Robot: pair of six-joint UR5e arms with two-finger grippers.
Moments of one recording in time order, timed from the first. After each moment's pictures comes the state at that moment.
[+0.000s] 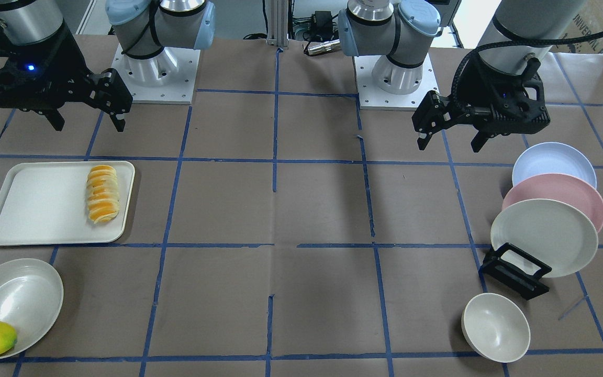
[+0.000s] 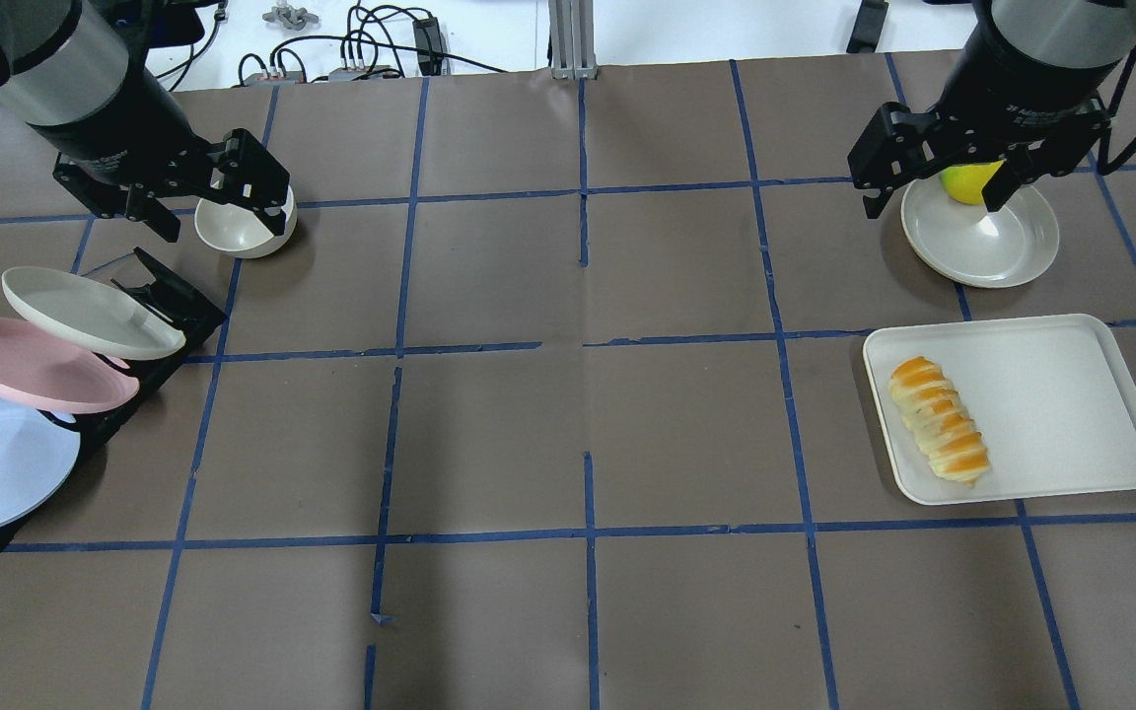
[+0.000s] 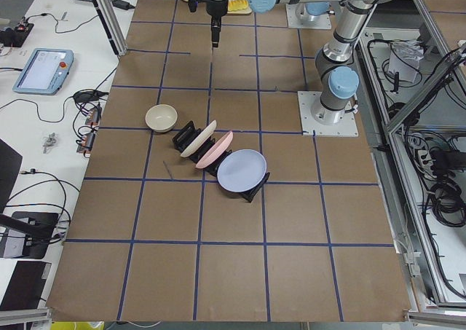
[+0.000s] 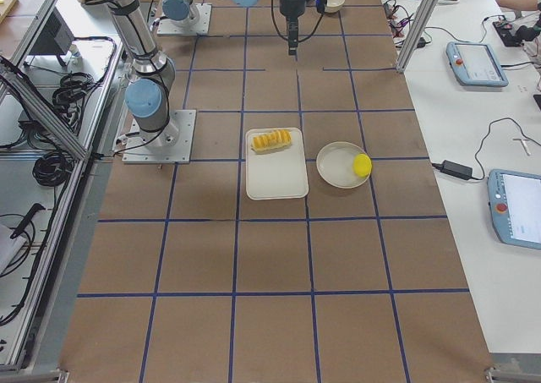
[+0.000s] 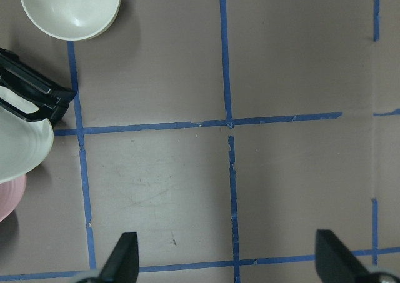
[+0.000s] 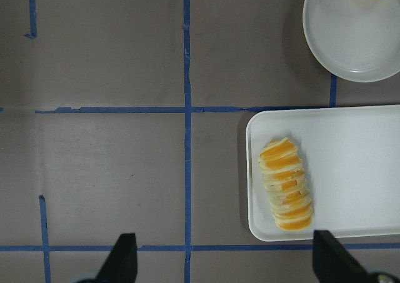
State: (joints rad) left arm -1.46 -1.55 -1.60 -1.50 1.53 0.11; right arm 1.50 -1.61 1.58 -1.58 -1.58 -0.08
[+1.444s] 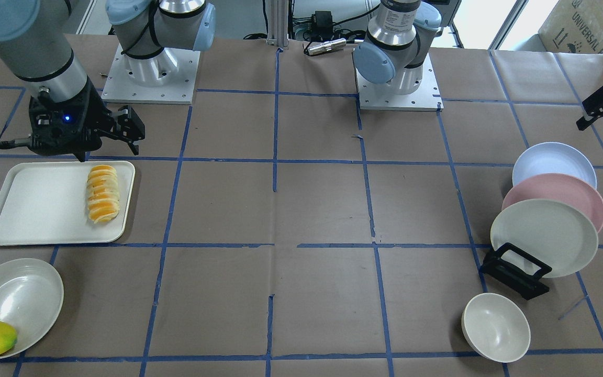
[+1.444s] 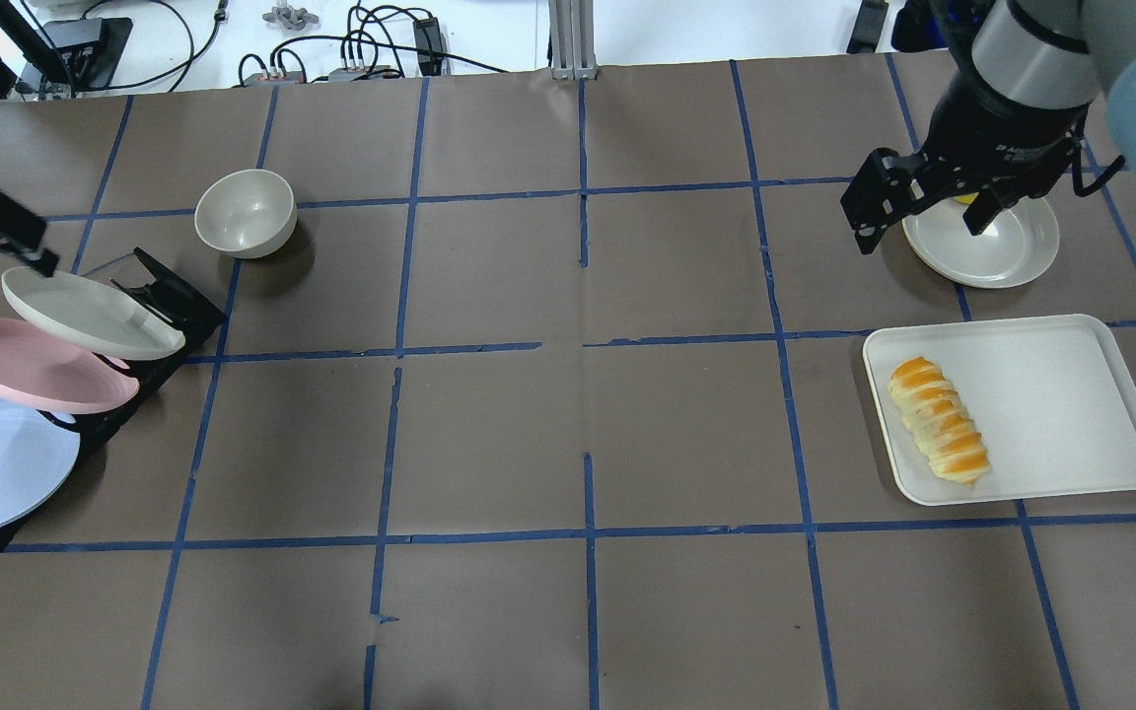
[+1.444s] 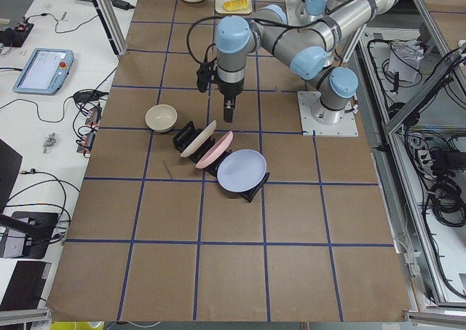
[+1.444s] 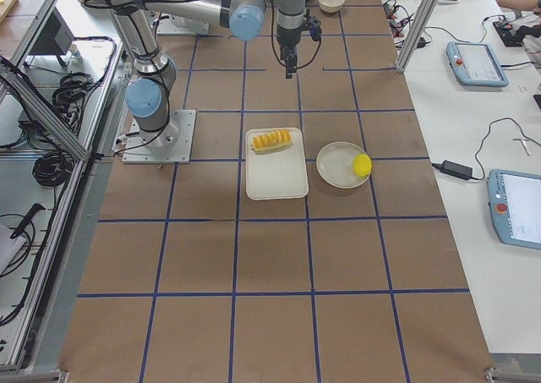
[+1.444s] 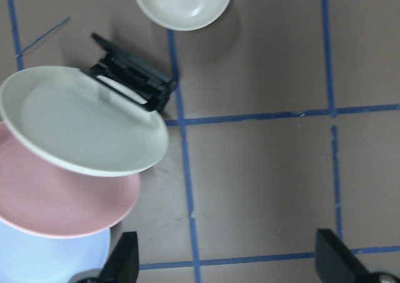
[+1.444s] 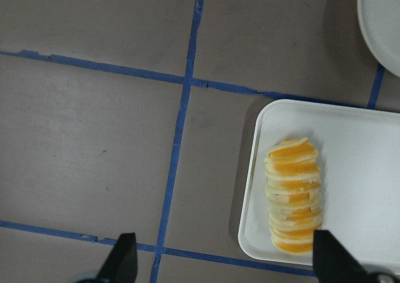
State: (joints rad) left arm -0.70 -1.58 -1.66 -1.55 1.53 0.90; right arm 1.44 -1.60 1.83 -1.77 -1.57 -0.32
